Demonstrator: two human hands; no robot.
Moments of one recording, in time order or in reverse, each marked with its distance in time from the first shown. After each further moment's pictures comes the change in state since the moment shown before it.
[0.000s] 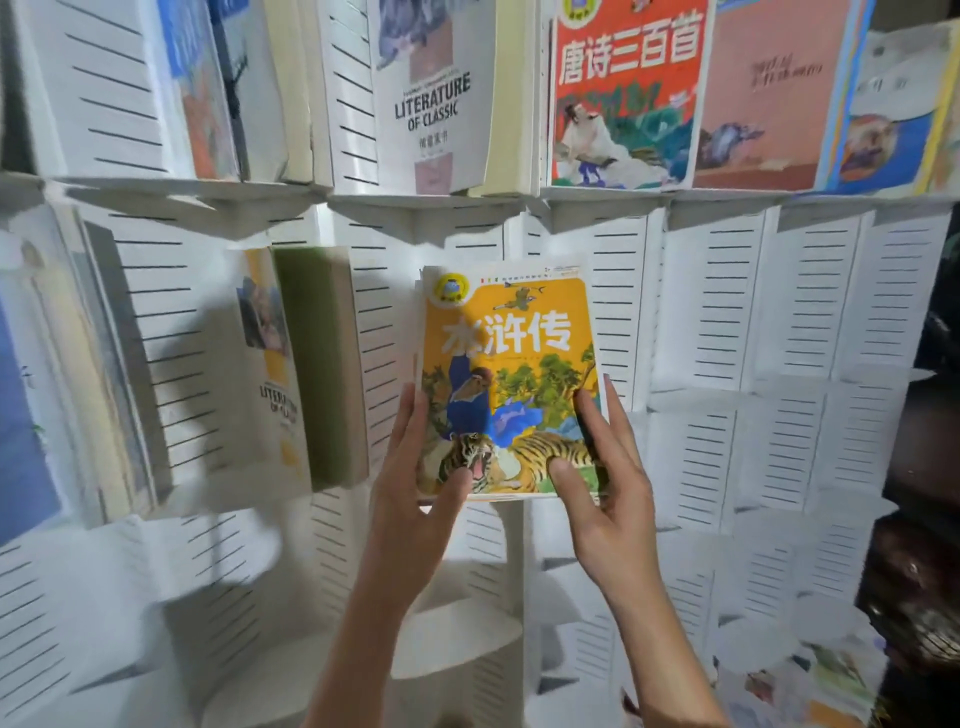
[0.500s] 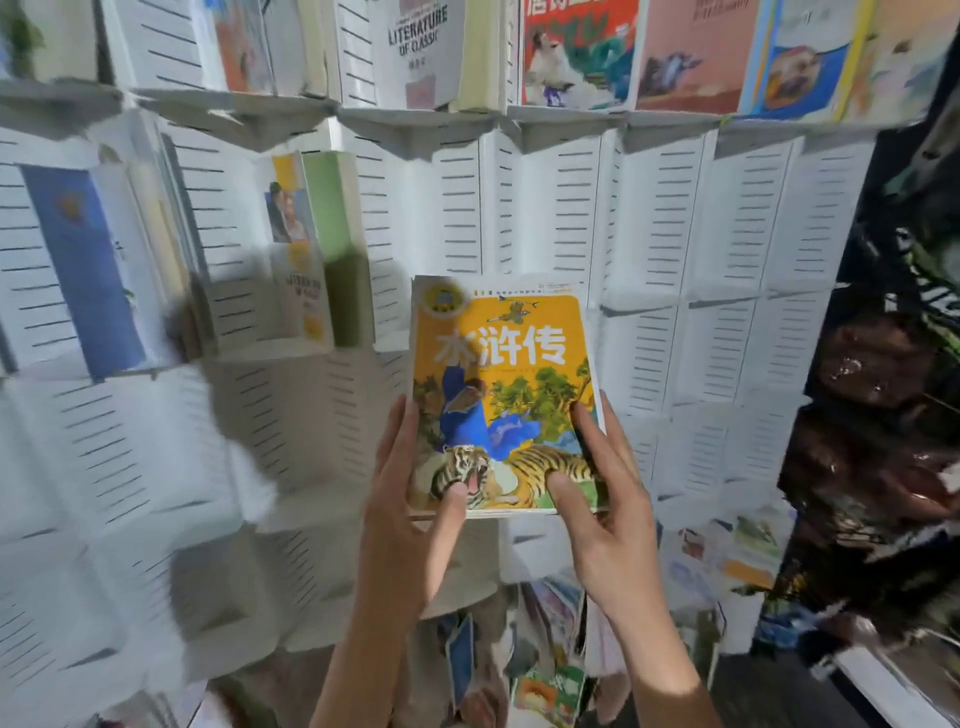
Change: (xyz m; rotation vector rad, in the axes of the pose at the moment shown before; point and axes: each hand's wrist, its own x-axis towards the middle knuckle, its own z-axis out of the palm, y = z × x) left_hand -0.177 0.110 -0.022 0.054 0.047 -0.077; right_hand -0.164 -0.111 -0.069 -0.053 -0.076 0.204
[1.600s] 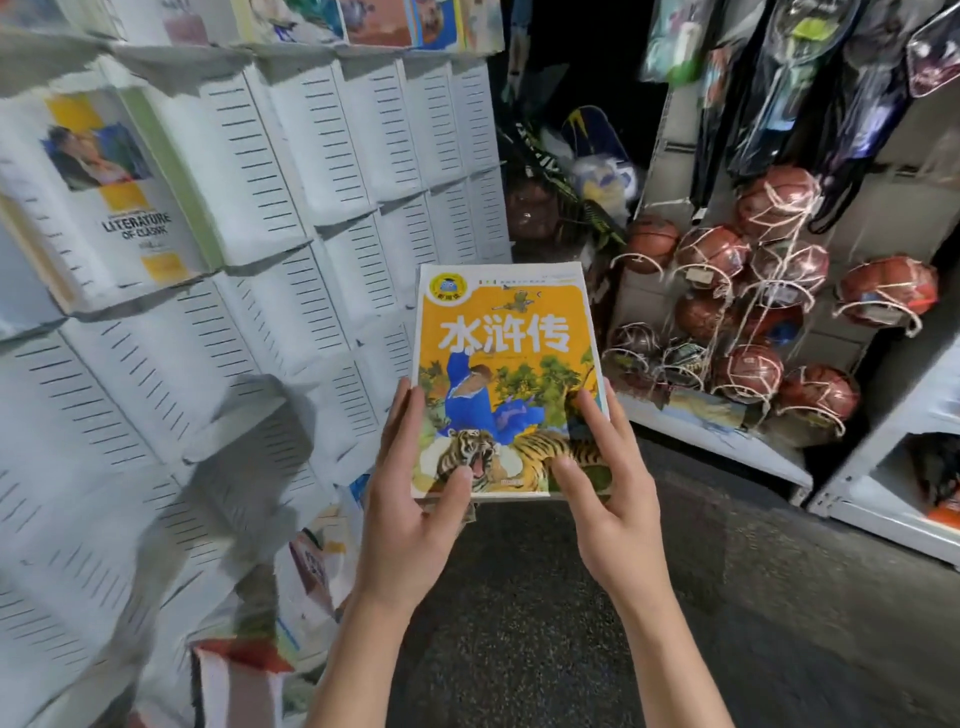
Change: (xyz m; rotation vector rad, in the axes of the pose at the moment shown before) left_hand -0.174 0.089 -0.219 -0.384 -0.682 0.074; right_hand -0.332 -0.229 0.099 -0.358 0.580 0.209
